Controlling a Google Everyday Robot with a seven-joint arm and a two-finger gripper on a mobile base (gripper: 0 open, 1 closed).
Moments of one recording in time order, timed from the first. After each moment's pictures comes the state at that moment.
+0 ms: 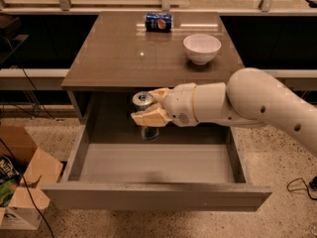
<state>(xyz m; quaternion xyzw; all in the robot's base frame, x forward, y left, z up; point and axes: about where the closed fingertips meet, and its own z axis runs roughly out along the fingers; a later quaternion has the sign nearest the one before) 0.530 0.029 0.849 -0.50 0.67 0.29 0.47</state>
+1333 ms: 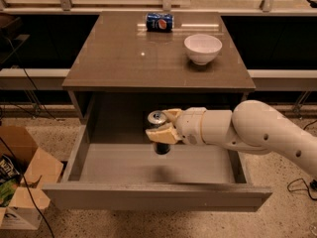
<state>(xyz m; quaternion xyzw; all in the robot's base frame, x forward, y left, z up) 0.534 -0.005 0.776 -0.46 0.70 0.27 0.47</state>
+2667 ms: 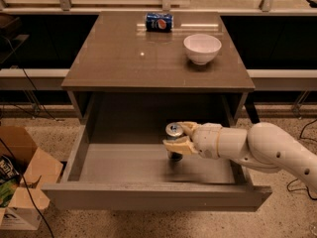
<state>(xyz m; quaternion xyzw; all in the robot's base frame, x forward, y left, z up) 0.542 -0.059 0.717 -0.45 0.69 0.27 0.51</state>
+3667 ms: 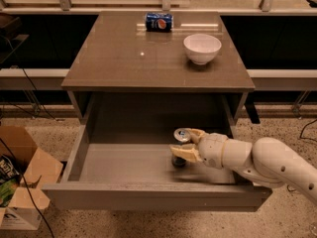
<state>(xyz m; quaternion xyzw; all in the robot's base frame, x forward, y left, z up) 0.540 -0.081 0.687 -0.40 0.71 0.27 0.52</state>
